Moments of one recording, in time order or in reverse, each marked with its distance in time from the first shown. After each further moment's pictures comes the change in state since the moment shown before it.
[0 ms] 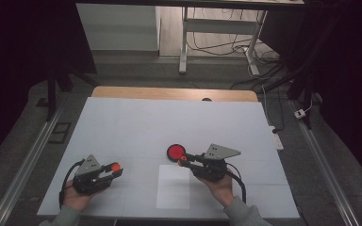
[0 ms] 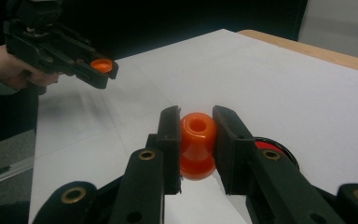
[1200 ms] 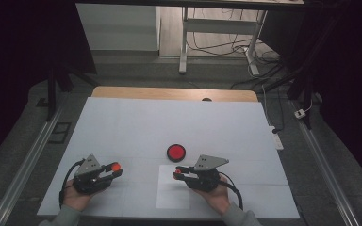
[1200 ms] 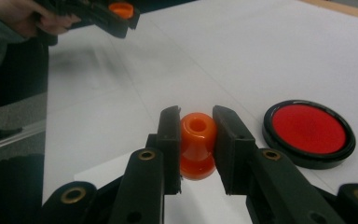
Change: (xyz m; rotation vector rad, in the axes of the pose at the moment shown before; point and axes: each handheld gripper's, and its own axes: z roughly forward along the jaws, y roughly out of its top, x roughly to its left) left arm 0.000 0.000 0.000 0.002 -0.003 0.007; right arm 0.020 -0.023 0.016 0.124 0.045 -0.039
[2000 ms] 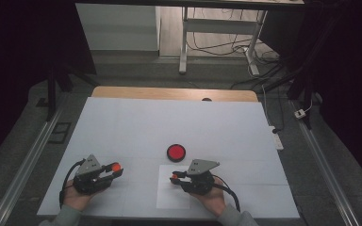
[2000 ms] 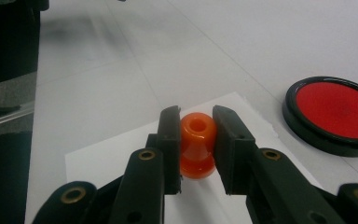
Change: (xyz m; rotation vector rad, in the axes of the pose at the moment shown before) left arm 0.000 0.000 0.001 0.004 -0.002 0.000; right arm 0.004 -0.012 0.019 0.088 0.012 -0.032
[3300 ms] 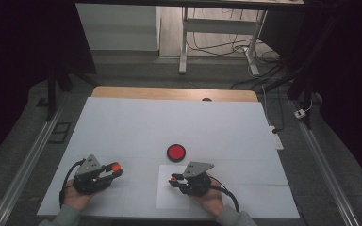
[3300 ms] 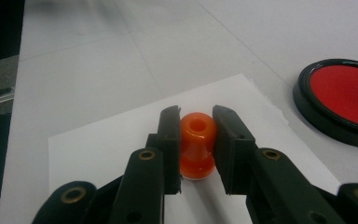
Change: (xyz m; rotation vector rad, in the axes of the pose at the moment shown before) left arm 0.001 0.000 0.000 0.001 -0.002 -0.001; right arm 0.001 -0.007 0.012 0.061 -0.013 -0.034
